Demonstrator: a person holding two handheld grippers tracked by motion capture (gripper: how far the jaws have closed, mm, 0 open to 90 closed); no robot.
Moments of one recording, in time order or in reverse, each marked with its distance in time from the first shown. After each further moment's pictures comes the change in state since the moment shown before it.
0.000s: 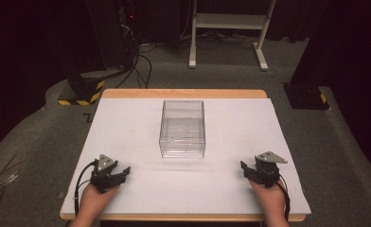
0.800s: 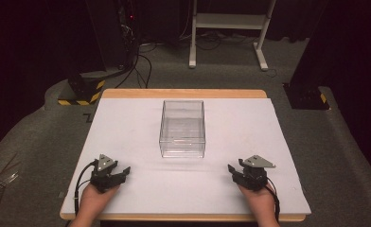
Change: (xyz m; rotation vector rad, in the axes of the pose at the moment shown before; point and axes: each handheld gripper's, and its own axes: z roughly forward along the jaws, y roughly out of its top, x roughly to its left) left arm 0.000 0.000 0.000 0.000 0.000 -0.002; right arm 0.042 0.005 -0.004 -0.032 0.113 -0.055
